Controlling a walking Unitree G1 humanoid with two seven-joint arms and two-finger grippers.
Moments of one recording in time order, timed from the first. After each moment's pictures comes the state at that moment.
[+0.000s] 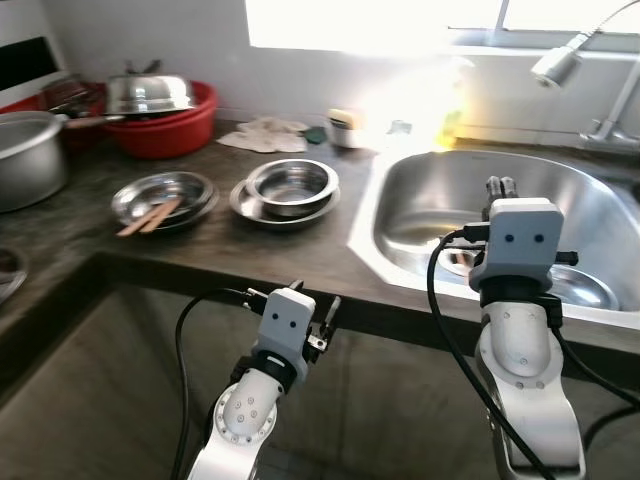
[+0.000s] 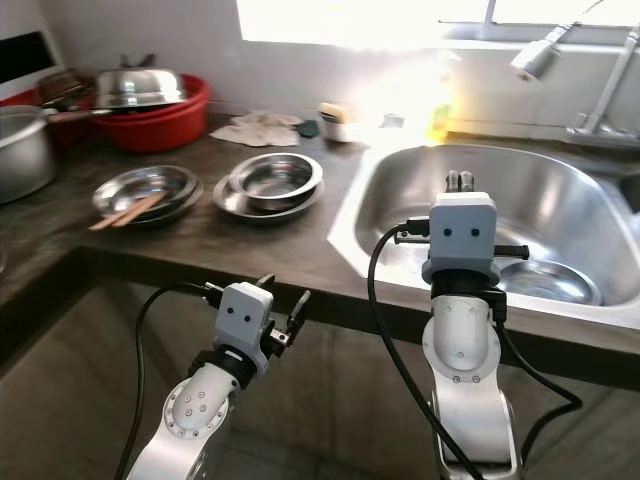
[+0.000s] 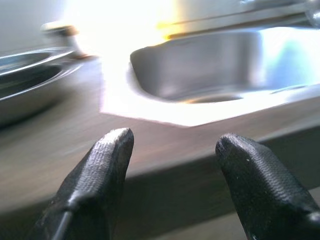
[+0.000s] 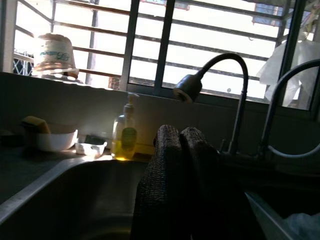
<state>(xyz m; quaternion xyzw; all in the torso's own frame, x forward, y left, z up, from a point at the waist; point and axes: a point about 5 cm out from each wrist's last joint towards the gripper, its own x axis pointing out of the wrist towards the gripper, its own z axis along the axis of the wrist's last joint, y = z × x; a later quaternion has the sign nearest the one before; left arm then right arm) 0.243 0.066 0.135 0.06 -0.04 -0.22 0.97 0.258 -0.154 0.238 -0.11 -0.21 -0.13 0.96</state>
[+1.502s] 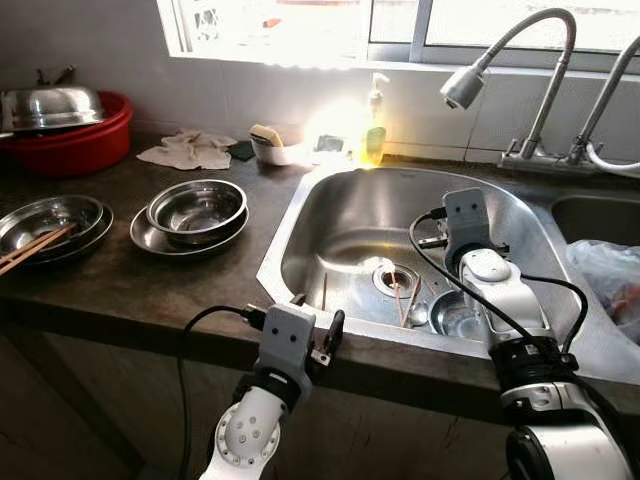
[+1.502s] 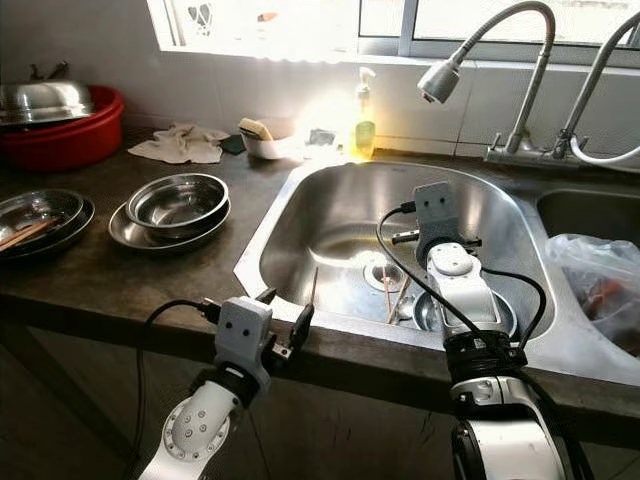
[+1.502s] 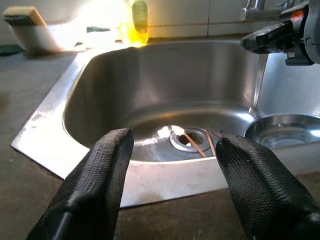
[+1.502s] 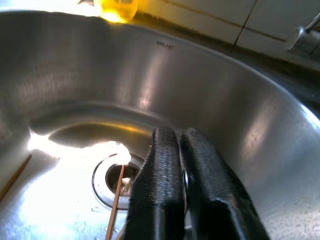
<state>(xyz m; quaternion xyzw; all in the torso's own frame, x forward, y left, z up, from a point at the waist) 0.226 0.071 0.129 0.04 -0.02 -0.20 0.98 0.376 -0.178 0.173 -0.12 0.10 -0.02 0.99</state>
